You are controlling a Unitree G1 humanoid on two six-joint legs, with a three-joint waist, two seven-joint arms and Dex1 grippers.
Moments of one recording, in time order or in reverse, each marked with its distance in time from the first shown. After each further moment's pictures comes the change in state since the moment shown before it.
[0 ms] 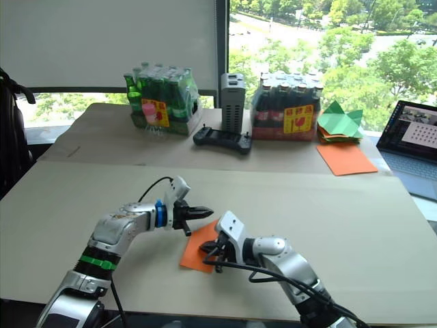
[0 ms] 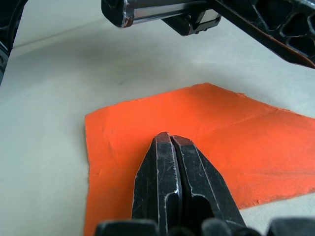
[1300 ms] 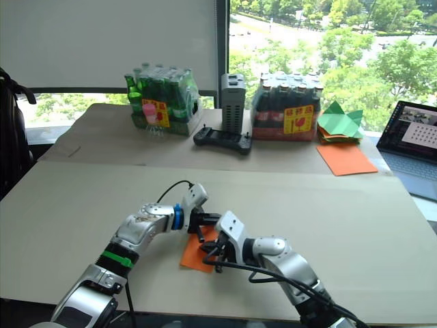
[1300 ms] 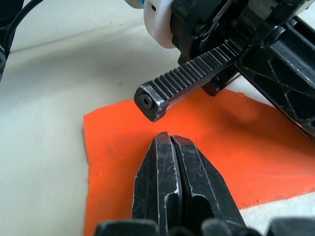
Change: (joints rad) left arm -0.064 -0.082 -0.118 0.169 0.137 -0.145 -0.007; right arm 0.004 0.001 -0.001 -0.003 0.000 0.001 -0.008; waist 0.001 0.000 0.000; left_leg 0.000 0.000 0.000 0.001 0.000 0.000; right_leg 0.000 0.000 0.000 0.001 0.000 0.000
